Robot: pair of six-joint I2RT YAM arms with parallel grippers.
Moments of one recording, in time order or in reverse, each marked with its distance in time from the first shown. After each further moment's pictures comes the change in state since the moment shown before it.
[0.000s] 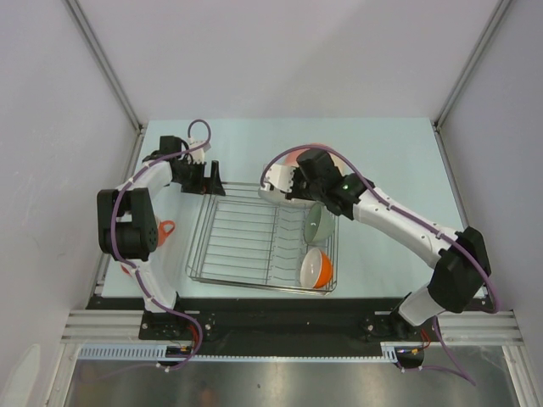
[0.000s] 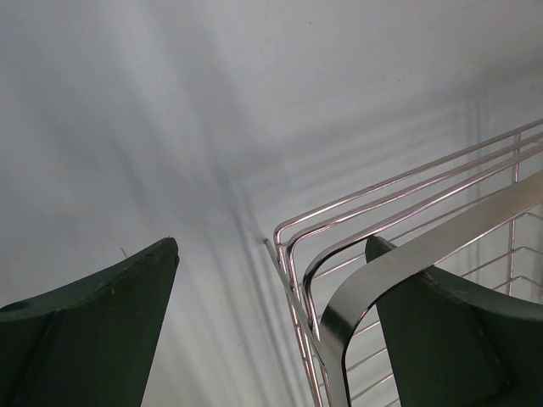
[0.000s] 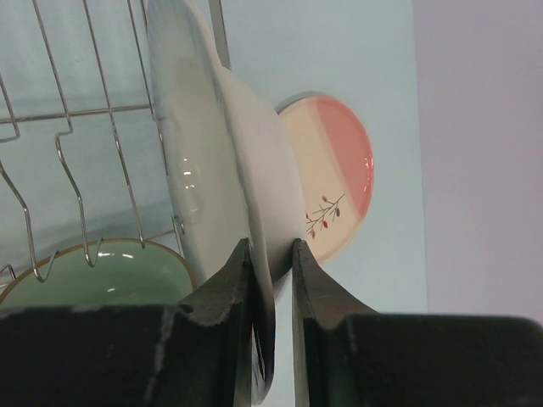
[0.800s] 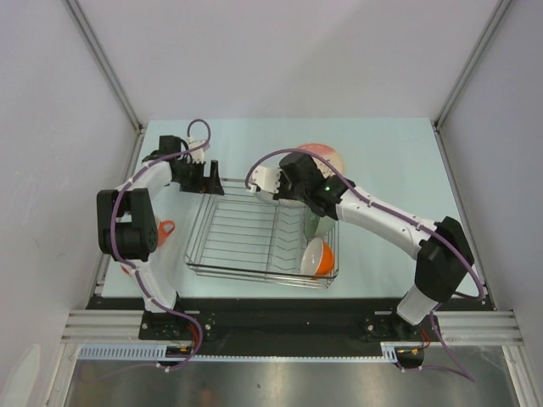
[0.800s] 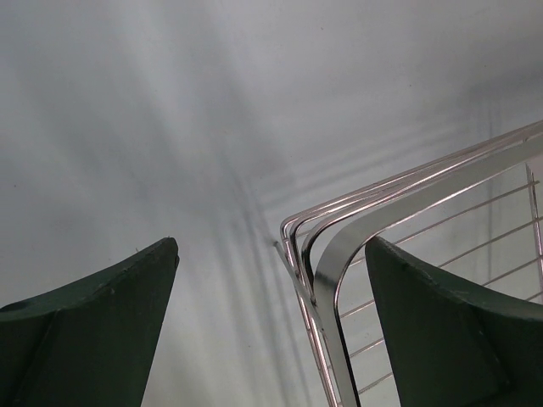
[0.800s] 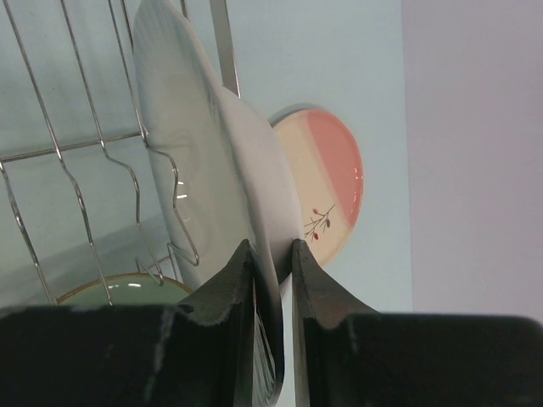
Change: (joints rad) left arm 0.000 -0.005 -0.002 0.013 -0.019 0.010; right arm 0.077 0.115 0.044 0.058 0.128 0.010
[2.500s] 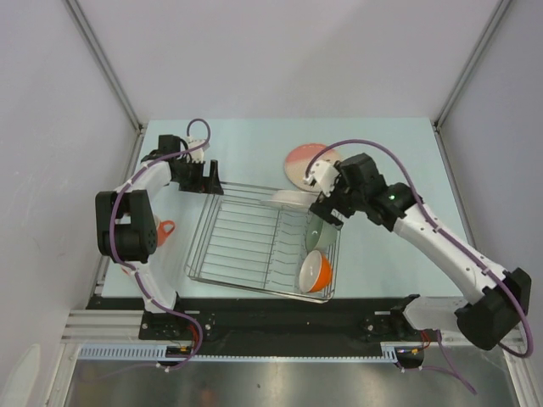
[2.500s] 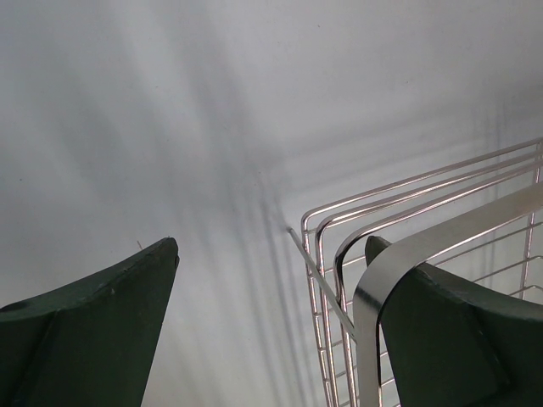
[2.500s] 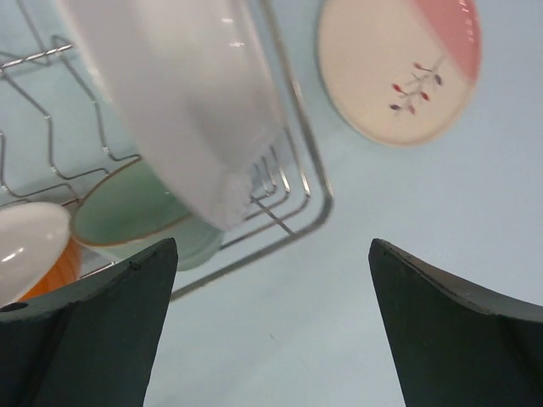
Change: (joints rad) left arm -0.002 -0.017 0.000 -0.014 -0.008 0.008; right arm -0.201 -0.380 -0.191 -0.284 -0.230 0.290
